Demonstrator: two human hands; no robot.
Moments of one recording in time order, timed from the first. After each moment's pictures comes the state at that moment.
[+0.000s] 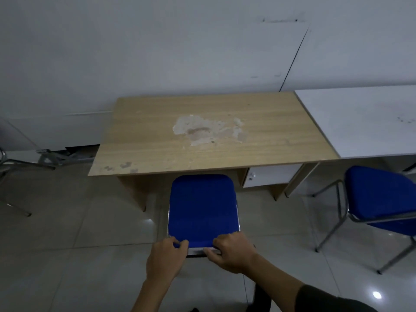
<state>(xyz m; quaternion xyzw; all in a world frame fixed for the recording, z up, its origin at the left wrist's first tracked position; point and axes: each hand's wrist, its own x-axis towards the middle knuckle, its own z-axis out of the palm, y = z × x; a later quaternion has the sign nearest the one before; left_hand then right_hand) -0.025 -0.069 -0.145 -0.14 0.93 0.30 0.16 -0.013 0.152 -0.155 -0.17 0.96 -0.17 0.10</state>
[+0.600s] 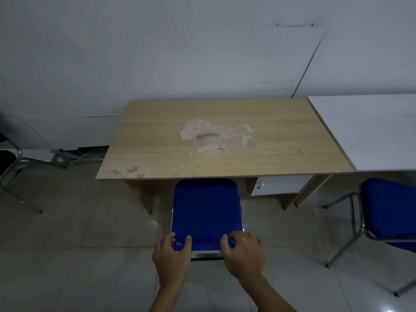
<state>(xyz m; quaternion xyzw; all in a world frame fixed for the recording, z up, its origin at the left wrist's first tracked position) -0.044 -0.037 -0.155 -0.28 0.87 0.41 0.03 -0.027 0.148 -0.177 0.16 0.96 -0.22 -0.04</state>
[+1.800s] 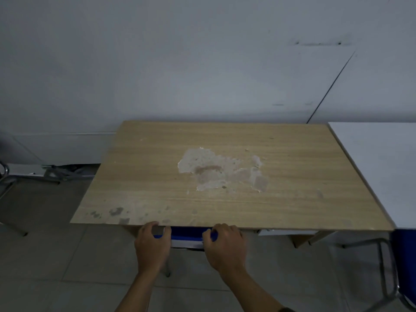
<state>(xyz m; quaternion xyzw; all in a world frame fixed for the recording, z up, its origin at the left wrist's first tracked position) -0.297 -0.052 -0.182 -0.28 0.87 0.41 0.00 -0.269 0.152 -0.179 0.10 0.96 -0.26 -0.05</state>
